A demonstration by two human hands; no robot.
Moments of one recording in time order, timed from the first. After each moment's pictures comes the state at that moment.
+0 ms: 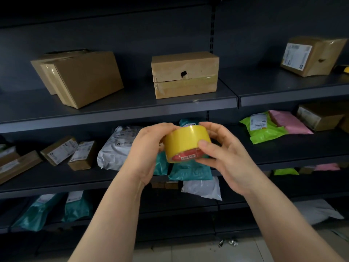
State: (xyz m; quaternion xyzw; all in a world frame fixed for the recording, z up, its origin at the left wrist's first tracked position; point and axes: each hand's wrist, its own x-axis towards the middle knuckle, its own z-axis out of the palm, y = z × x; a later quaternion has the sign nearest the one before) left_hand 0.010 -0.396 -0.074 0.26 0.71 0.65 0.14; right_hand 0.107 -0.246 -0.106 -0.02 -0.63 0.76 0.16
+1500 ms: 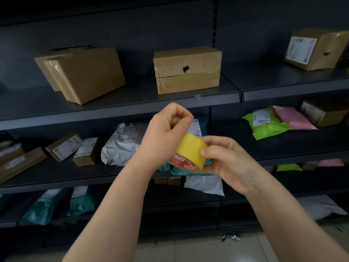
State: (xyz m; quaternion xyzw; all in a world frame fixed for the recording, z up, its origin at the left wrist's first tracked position) left_hand 0.019 -0.389 -0.062 0.37 0.76 0.54 0.00; right_hand 0.115 -0.256 -0.101 -0.04 -0.58 0.81 0.04
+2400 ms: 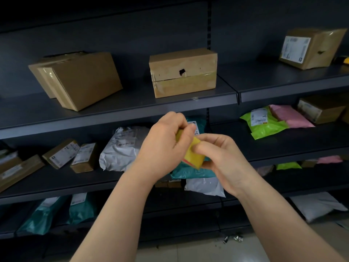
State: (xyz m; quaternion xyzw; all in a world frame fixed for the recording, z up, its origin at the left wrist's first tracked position) left_hand 0.011 -0.386 -0.072 0.47 0.78 0.40 -0.13; right_hand 0.104 -0.275 -0.093 -0.09 -0.63 0.76 0.15
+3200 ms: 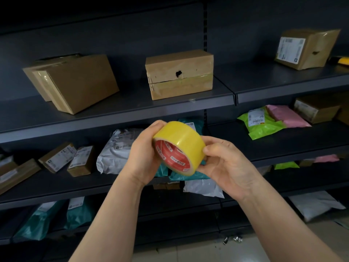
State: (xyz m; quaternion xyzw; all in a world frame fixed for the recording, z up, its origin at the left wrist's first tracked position) left_hand -0.002 -0.393 -0.083 0.23 0.59 0.74 0.22; right_hand 0.108 -0.260 -0.105 0.01 -0.47 0.88 0.08
